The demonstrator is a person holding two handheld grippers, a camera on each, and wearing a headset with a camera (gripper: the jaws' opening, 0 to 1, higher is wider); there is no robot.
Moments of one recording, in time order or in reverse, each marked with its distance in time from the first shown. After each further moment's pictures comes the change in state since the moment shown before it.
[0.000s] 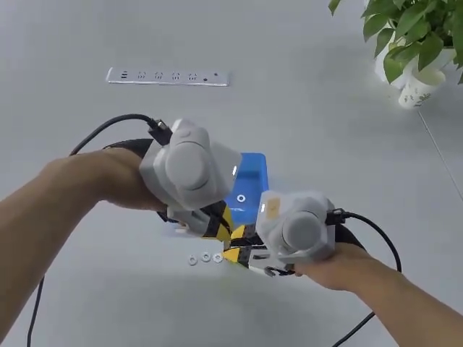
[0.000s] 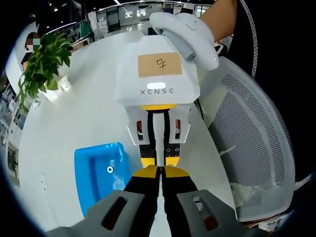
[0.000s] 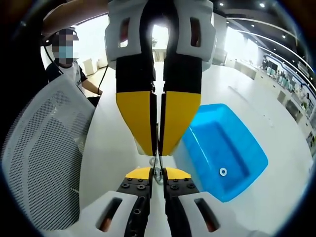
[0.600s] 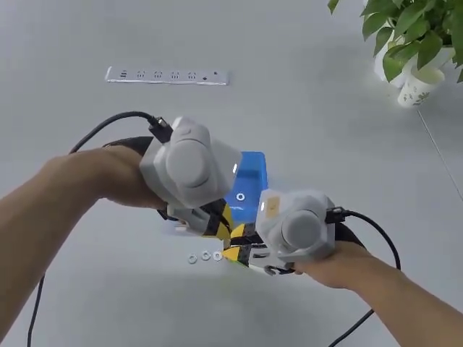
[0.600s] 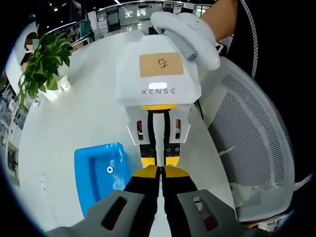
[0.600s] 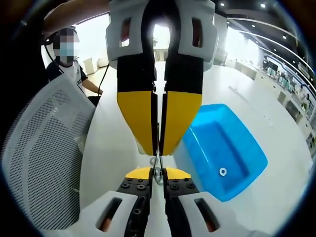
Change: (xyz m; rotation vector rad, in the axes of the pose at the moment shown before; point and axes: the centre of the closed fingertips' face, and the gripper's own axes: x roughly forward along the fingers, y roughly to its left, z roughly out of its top) left arm -0.001 0.000 0.000 0.000 0.002 -0.001; right arm -0.001 0.001 0.000 -0.006 0.004 0.000
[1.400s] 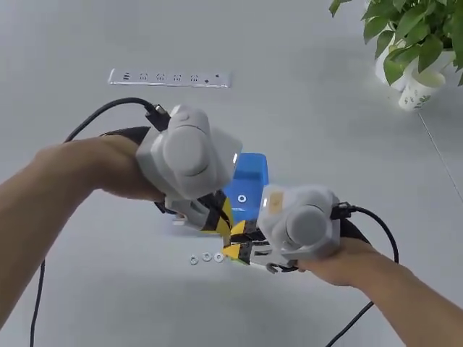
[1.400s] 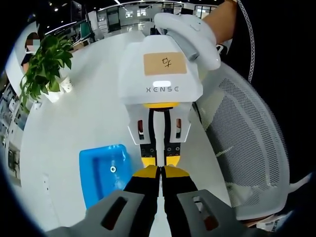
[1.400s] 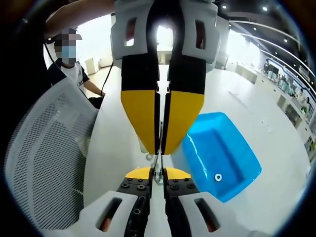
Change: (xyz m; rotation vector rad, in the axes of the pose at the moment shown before) left arm -0.018 0.000 0.010 -0.003 -0.001 0.001; right arm -0.012 0.001 0.016 -0.021 -0.011 -0.002
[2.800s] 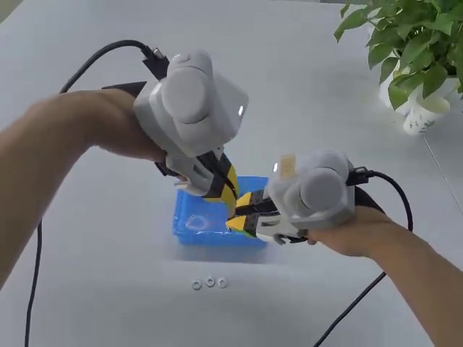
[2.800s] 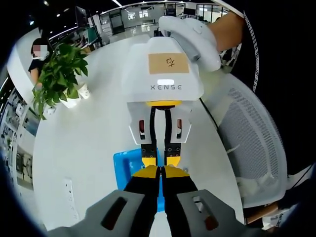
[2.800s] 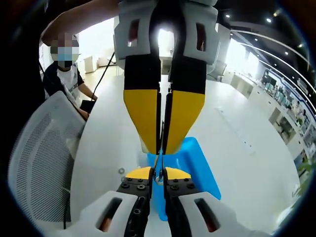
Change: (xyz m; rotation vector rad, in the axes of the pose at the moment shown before) left arm -0.055 0.057 0.013 0.026 0.000 0.074; right arm -0.024 -0.065 0.049 -0.071 -0.029 -0.054
